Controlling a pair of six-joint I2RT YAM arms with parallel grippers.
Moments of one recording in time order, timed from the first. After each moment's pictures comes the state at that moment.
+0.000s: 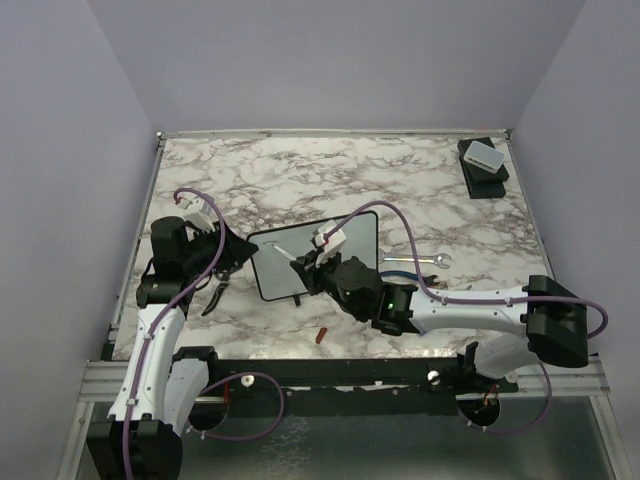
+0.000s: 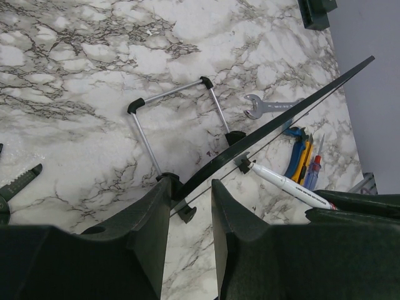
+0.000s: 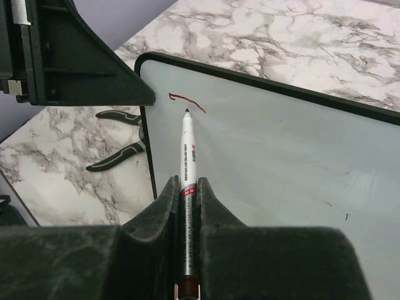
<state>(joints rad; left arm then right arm) 0.02 0.78 0.63 -0.33 0.64 -0.41 1.26 1.43 0.85 0.42 0.51 0.23</state>
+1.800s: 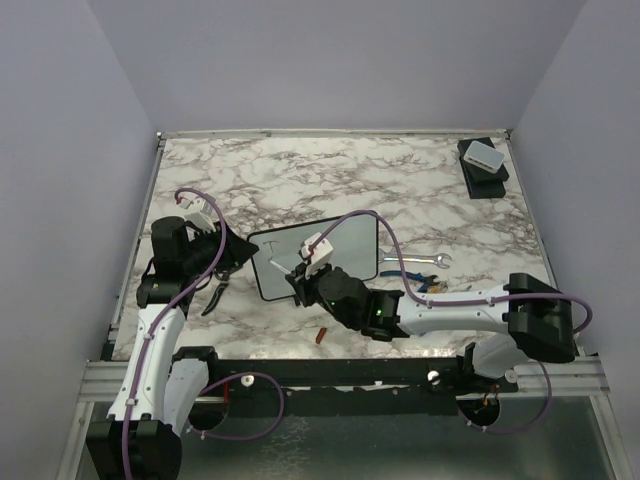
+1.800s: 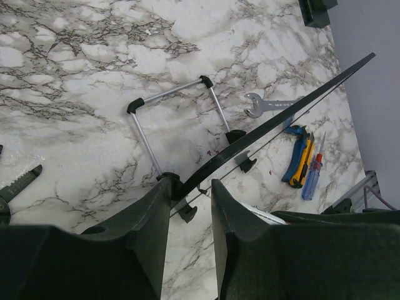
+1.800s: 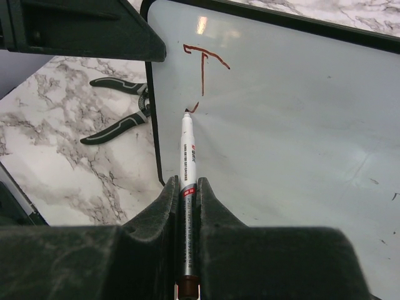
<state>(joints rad) 0.02 0.78 0.63 -0.33 0.64 -0.41 1.30 1.51 0.87 0.37 0.53 0.27</state>
